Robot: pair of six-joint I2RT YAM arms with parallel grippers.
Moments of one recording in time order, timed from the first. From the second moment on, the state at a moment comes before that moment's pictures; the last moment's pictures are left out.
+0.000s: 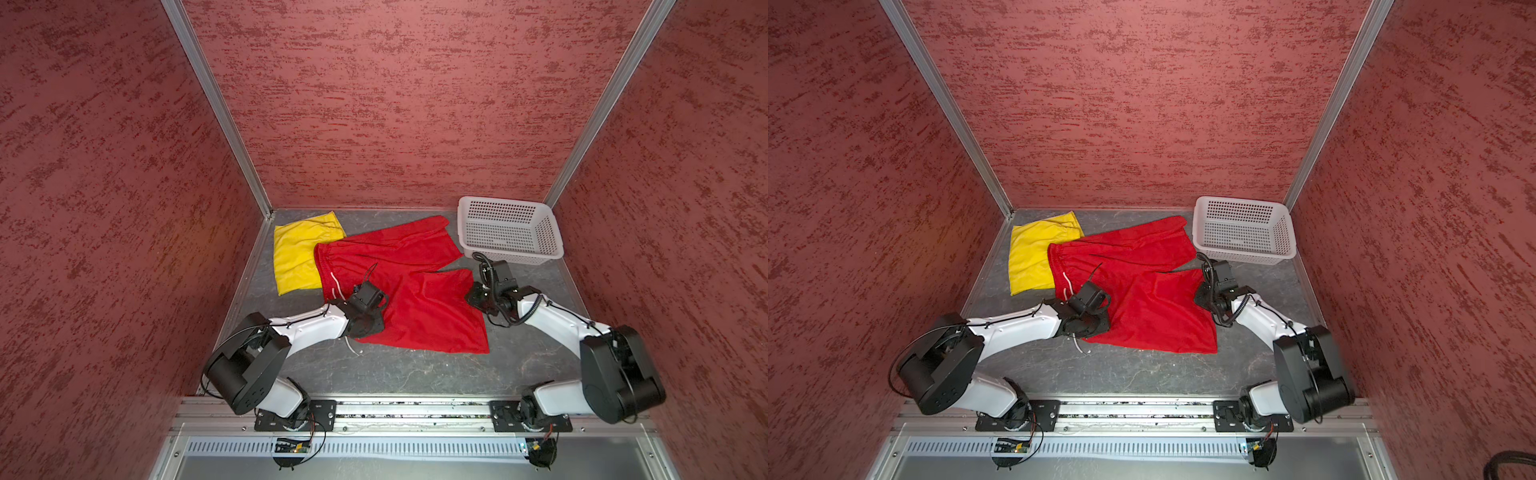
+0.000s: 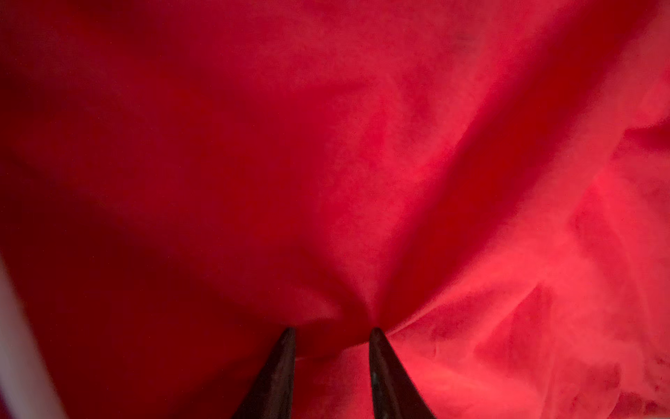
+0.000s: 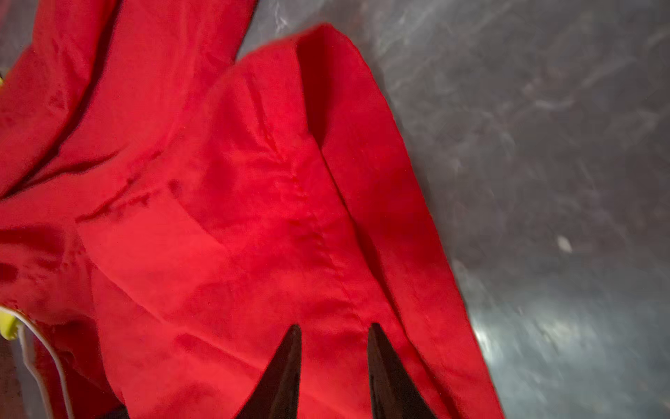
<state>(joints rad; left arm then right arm) -0.70 1.48 0.71 -0.39 0.00 -0.93 0.26 1.46 0.75 -0.28 -0.16 0.75</state>
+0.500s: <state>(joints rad) -0.74 1.44 0.68 -0.46 -0.01 -0.97 0.13 1.76 0.85 0.02 -0.32 0.73</state>
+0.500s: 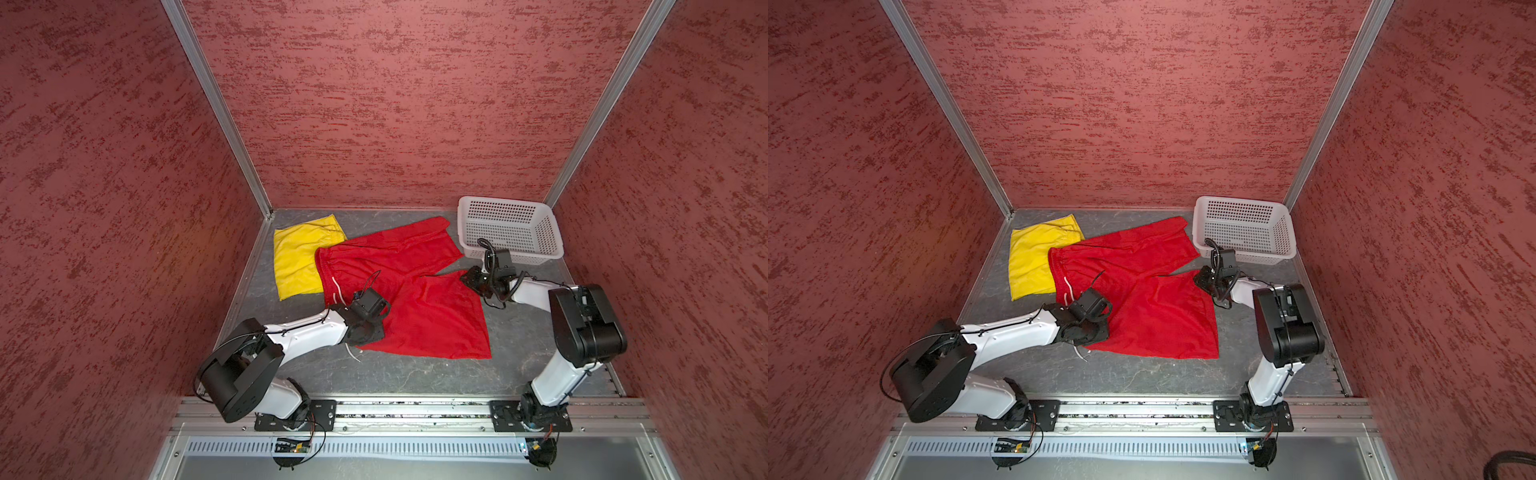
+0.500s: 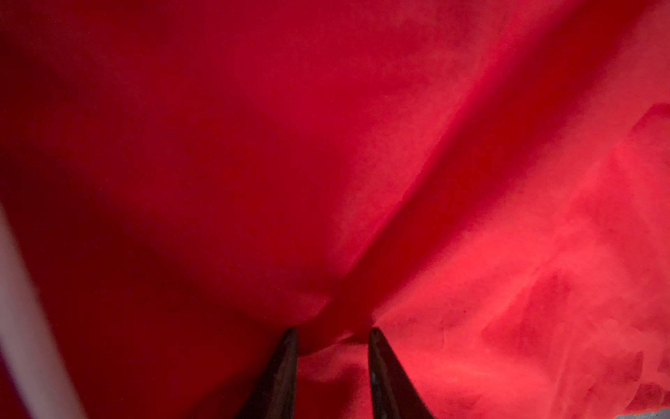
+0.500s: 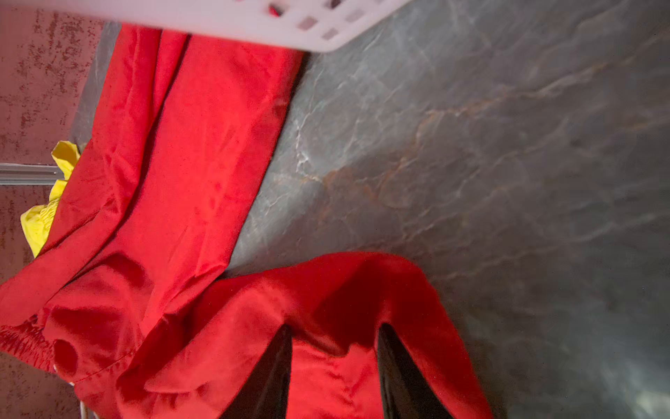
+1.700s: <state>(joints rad) -0.58 1.33 0.98 -0.63 0.06 -0.85 0.17 1.53 0.98 -0.25 -0.07 0.64</state>
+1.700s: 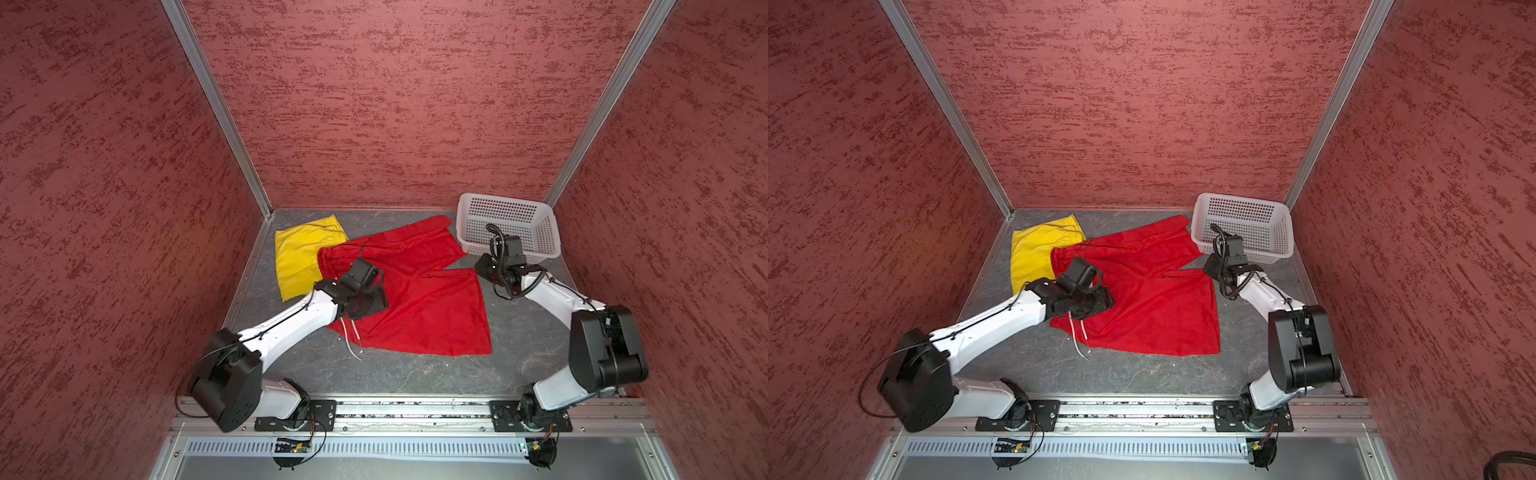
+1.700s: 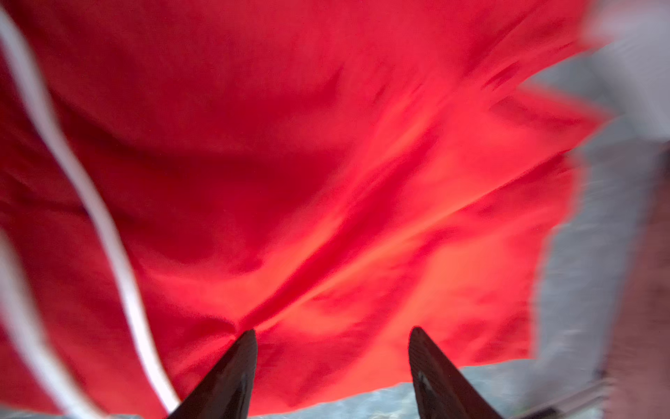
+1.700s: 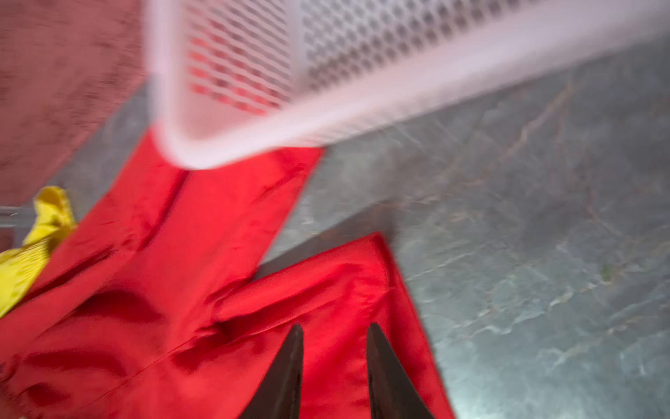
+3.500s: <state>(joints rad) 0.12 2.18 1.66 -0.36 0.18 -0.71 0.34 2.72 2.38 -0.24 -0.14 0.55</state>
